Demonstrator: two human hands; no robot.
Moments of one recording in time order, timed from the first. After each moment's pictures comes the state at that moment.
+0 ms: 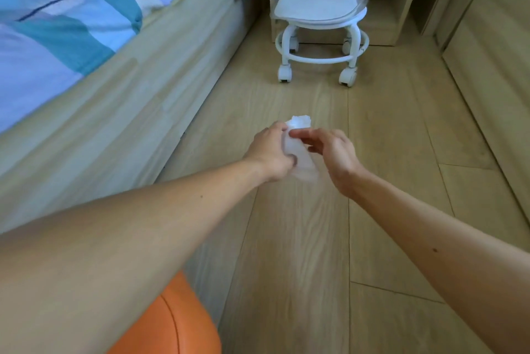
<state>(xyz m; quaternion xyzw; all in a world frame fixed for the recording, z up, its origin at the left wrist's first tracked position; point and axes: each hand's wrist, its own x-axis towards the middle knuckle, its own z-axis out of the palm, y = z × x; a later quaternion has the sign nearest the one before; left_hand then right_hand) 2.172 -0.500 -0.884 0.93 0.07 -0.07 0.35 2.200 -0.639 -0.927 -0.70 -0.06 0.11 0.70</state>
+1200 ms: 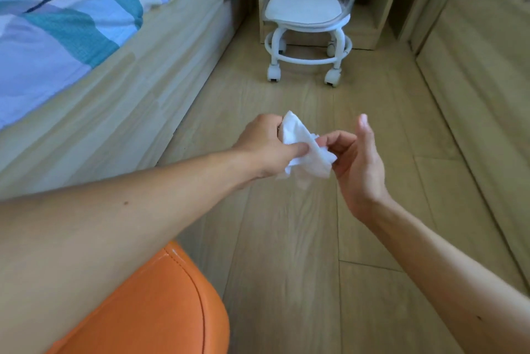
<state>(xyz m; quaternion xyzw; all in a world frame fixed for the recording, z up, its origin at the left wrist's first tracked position) 2.117 -0.494 -0.831 0.89 0.01 -0.08 0.45 2.122 -0.657 -0.896 -0.63 -0.05 0.00 0.77</state>
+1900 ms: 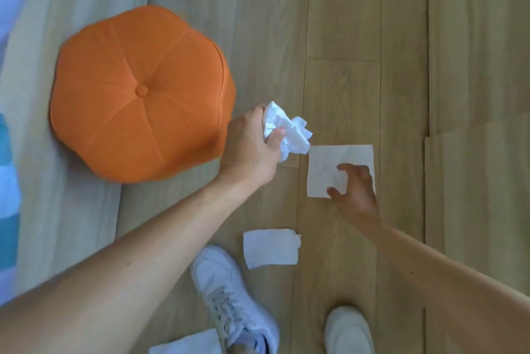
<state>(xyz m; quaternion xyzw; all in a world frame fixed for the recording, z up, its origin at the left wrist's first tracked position) 1.769 -0.525 -0.780 0.92 0.06 -0.10 0.39 1.686 -0.746 -0.938 -0.91 0.18 0.24 0.30</state>
